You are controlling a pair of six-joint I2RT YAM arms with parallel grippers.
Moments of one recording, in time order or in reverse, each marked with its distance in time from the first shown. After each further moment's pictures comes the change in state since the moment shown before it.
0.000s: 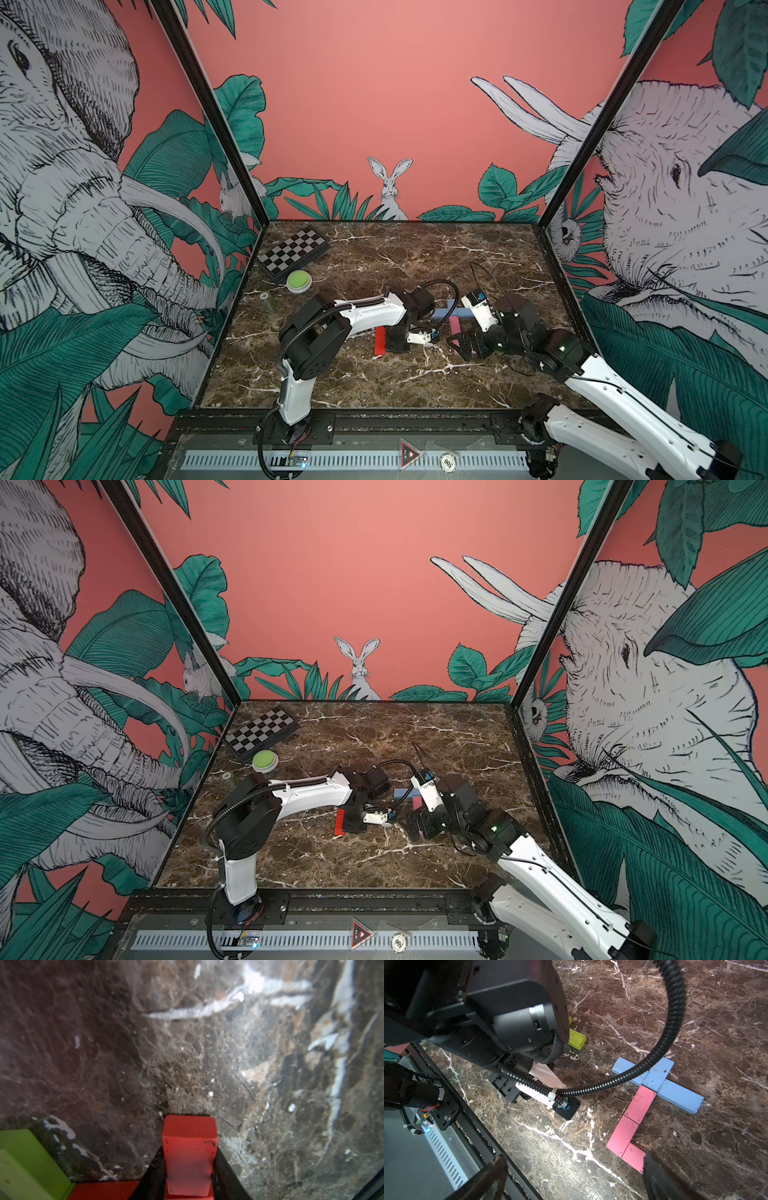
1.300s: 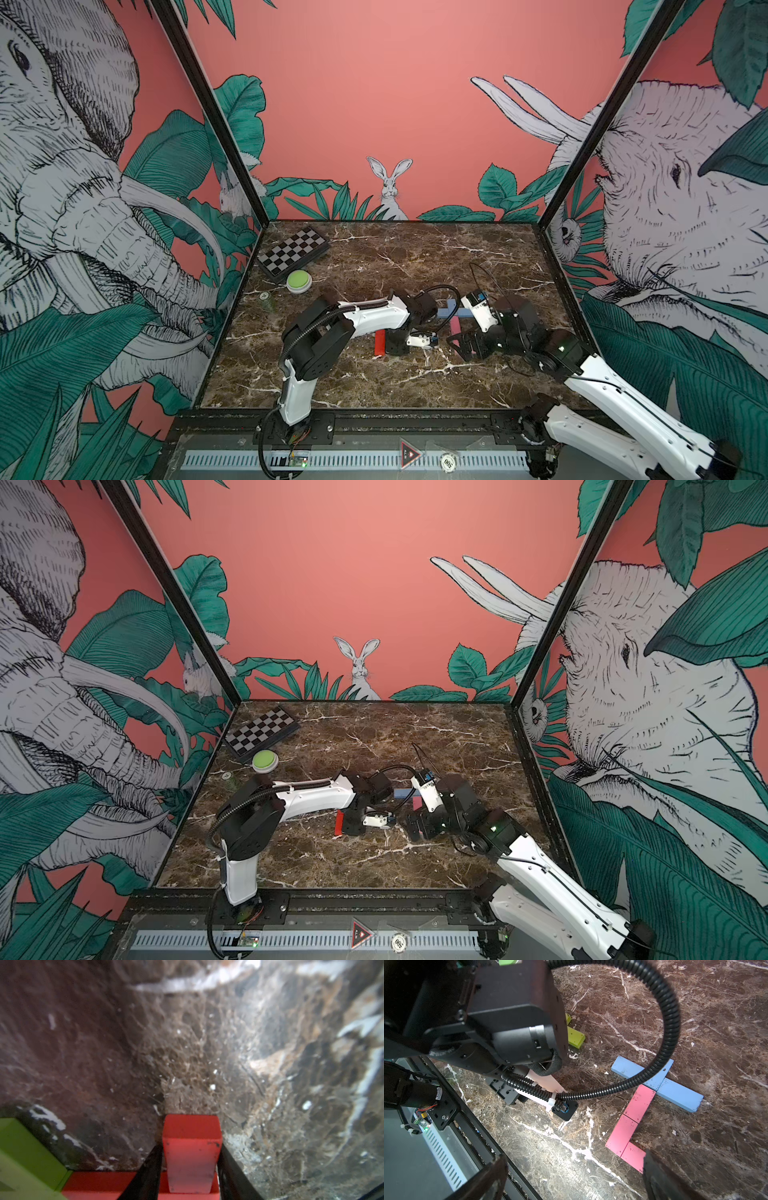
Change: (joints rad) left arm -0.028 0.011 0.000 -0.028 -0.082 -0.042; right arm 0.000 0.004 -0.005 0.000 0.004 -0.001
